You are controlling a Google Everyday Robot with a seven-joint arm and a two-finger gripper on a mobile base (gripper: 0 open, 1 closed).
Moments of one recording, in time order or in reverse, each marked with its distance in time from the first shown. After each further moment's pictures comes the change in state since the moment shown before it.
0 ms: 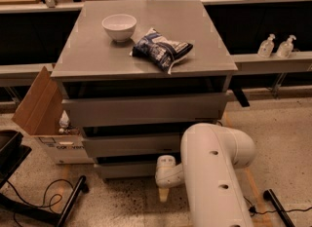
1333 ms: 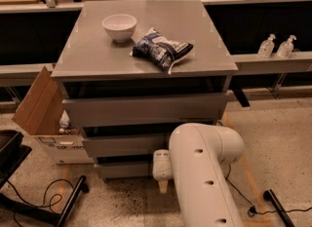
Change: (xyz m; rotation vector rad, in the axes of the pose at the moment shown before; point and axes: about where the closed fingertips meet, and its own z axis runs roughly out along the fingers) arm 0.003 -0.041 0.014 0.046 0.067 -0.028
